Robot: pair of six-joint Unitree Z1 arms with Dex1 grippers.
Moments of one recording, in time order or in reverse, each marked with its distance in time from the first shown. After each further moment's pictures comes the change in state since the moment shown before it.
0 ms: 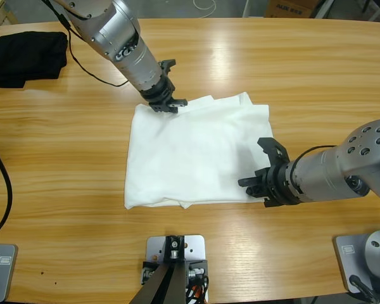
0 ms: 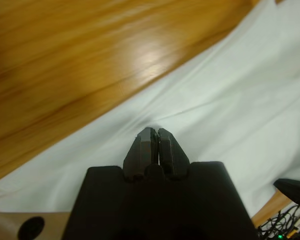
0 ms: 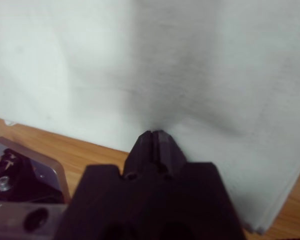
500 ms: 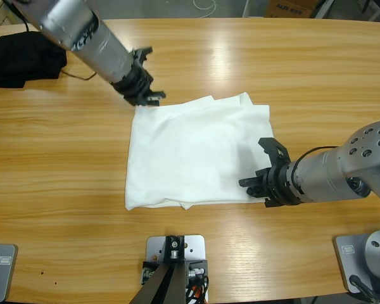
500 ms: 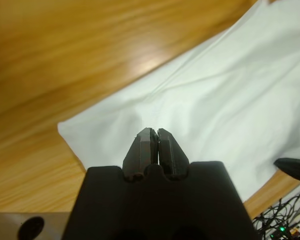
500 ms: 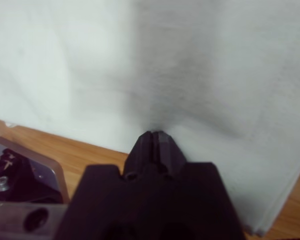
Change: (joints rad) arm 0 0.047 -0.163 0.193 -0.070 0.001 0.029; arm 1 0.000 -0.004 0.012 -0.017 -0.005 0.000
